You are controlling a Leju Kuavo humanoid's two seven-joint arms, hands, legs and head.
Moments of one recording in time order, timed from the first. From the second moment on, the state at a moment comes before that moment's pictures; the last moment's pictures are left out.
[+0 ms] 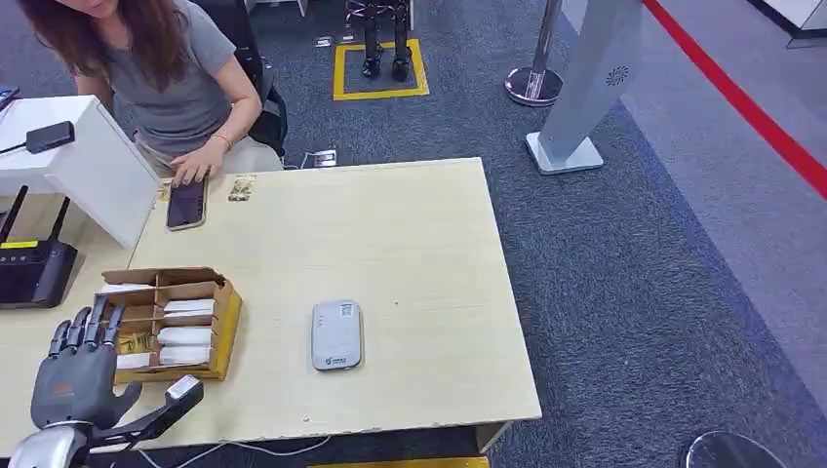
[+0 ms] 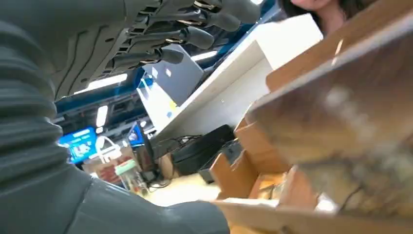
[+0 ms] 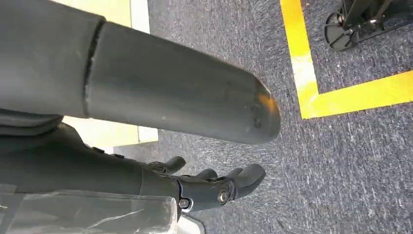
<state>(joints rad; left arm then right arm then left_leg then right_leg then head) 0.14 0.37 -0.05 -1.67 -1.34 0.03 0.29 -0.08 0.15 -1.22 -0.22 1.18 -0.12 0.16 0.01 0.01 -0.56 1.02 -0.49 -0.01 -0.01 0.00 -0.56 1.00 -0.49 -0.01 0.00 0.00</state>
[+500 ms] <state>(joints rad) 0.15 0.42 -0.05 -1.72 -1.37 -0.05 0.32 -0.08 0.15 -1.22 -0.22 1.18 -0.12 0.16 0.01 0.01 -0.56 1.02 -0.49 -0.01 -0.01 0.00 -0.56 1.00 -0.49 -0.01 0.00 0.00</state>
